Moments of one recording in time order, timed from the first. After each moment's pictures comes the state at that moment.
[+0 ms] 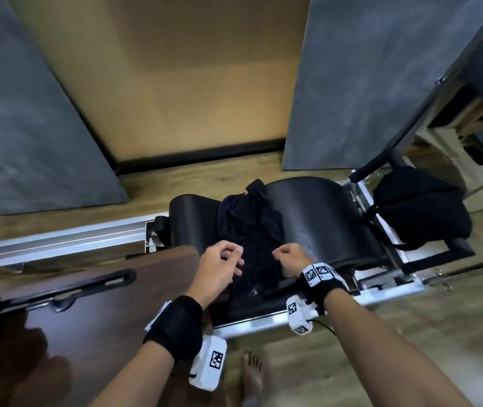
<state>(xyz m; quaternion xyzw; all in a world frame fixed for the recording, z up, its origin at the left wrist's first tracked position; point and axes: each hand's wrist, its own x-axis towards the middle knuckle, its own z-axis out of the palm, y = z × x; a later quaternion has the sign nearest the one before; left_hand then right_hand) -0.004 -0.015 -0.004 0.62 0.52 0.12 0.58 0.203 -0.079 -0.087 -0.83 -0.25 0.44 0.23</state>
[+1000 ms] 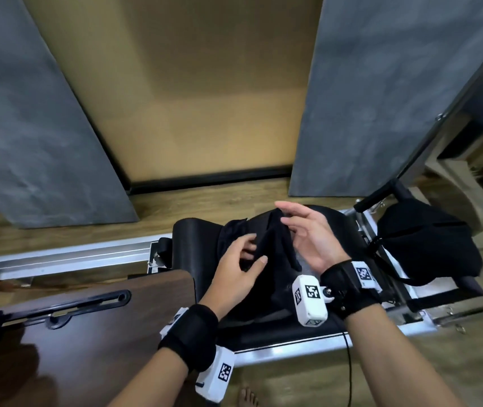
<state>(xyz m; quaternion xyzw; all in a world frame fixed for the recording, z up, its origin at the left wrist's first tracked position) 0.054 -0.018 0.022 0.71 0.42 0.22 0.52 0.262 -0.050 0.046 -0.45 -0.21 0.55 0.67</state>
